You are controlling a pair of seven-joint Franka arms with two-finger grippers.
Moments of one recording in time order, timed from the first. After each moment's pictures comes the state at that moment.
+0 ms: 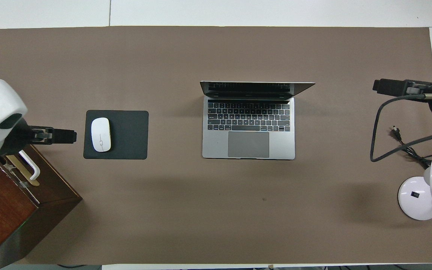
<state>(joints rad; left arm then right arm) -0.06 -0.23 -0.06 -1.95 -0.10 1.83 0.02 0.05 -0.17 -0.02 -1.90 0.05 2.13 0.09</state>
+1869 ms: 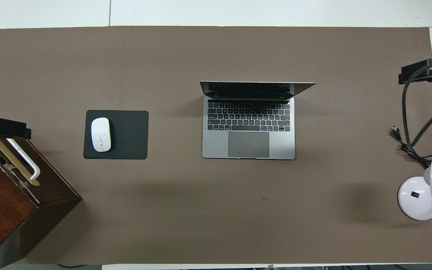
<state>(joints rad) 0.02 -0.14 -0.06 -1.71 -0.03 1.57 0.02 0.00 0.08 -0.02 -1.46 -0.01 1.68 0.01</state>
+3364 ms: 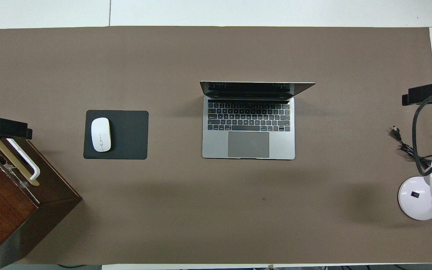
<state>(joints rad) 0.02 -0.14 -0.07 -1.71 -0.03 1.57 0.02 -0.01 -0.05 -0.02 -1.59 0.04 1.65 0.01</state>
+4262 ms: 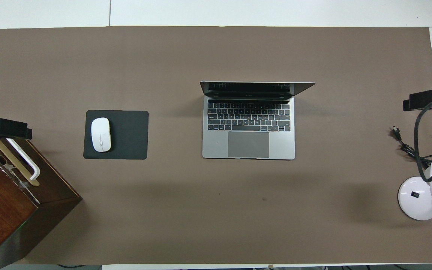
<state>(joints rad) 0.02 -0.14 -0.07 -1.71 -0.03 1.58 0.02 -0.01 -0.07 -0.02 -1.60 0.04 1.63 0.01</state>
